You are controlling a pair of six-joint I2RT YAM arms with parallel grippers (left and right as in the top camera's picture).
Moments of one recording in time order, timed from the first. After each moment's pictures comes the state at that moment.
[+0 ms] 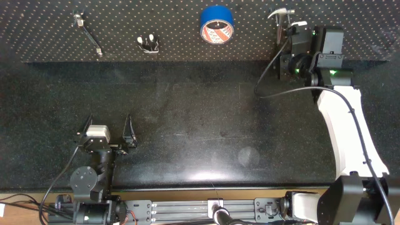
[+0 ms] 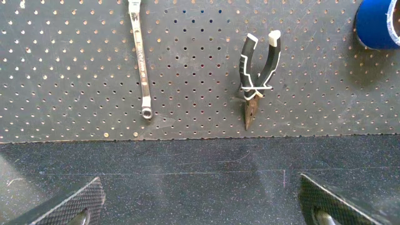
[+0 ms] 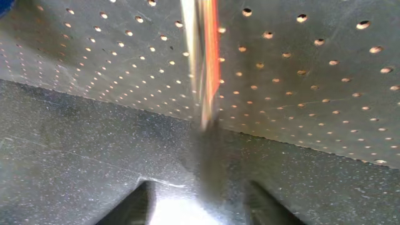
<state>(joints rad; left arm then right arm) -0.01 0.01 0.01 -0.07 0.02 -0.02 -0.07 1.52 1.17 -0.53 -0.32 -0.15</state>
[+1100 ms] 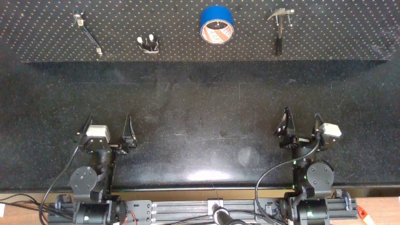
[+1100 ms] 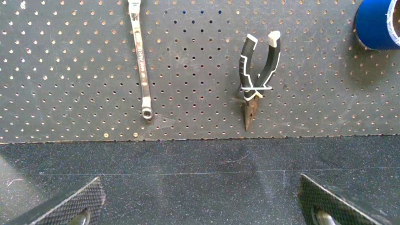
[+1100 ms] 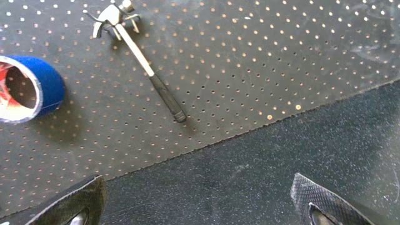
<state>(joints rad) -0.01 0.01 0.01 -0.07 0.02 -0.02 0.02 0.02 0.01 -0.04 0.12 0.33</state>
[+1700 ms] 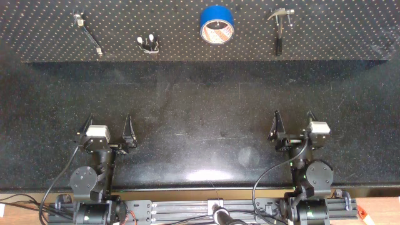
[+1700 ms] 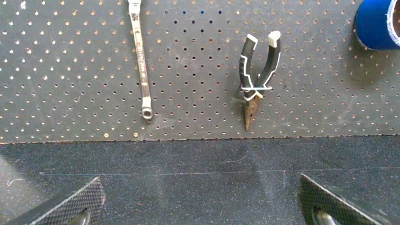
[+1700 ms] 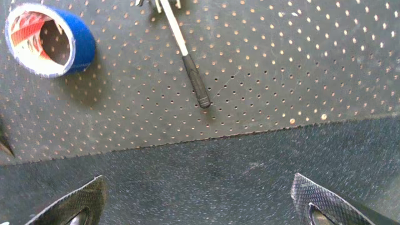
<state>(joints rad) -0.01 0.01 0.01 -0.07 0.02 -0.02 0.02 0.01 0.01 -0.07 -0.02 0.15</state>
